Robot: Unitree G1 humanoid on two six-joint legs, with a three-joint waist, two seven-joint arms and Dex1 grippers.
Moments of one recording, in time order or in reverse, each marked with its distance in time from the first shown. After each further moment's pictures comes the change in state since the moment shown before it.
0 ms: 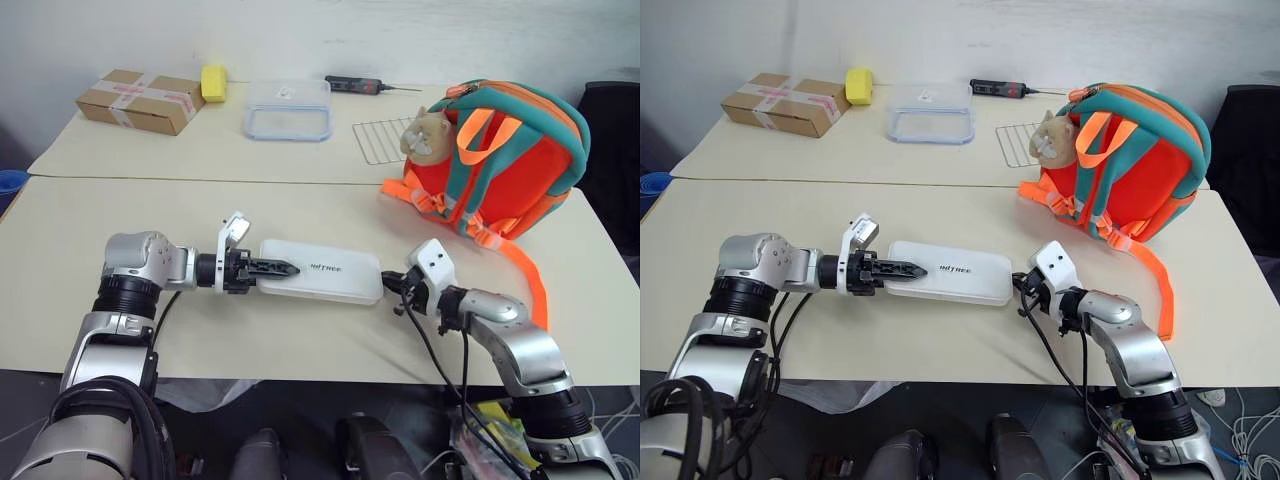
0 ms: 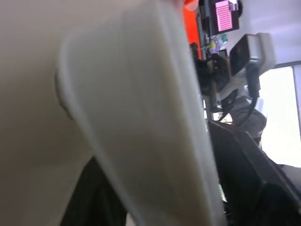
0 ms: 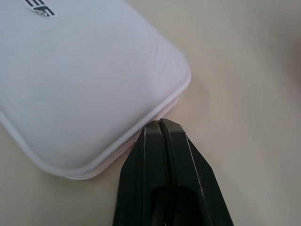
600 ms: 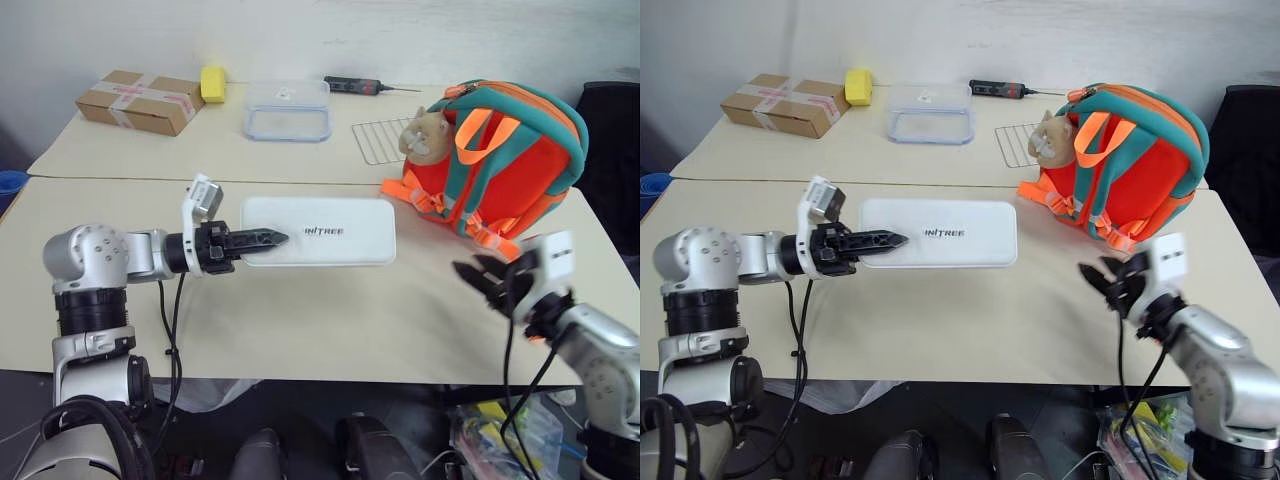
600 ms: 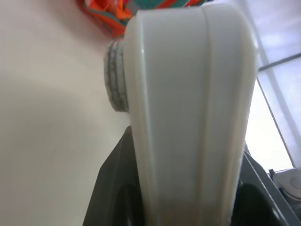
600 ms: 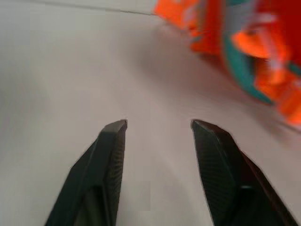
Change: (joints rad) left arm 0.109 -0.031 0.408 -0.409 -0.194 0.166 0.170; right arm 0.104 -0.029 -0.597 -0.234 0.346 0.331 -0.168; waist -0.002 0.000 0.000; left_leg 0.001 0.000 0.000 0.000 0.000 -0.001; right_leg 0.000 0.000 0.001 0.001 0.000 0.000
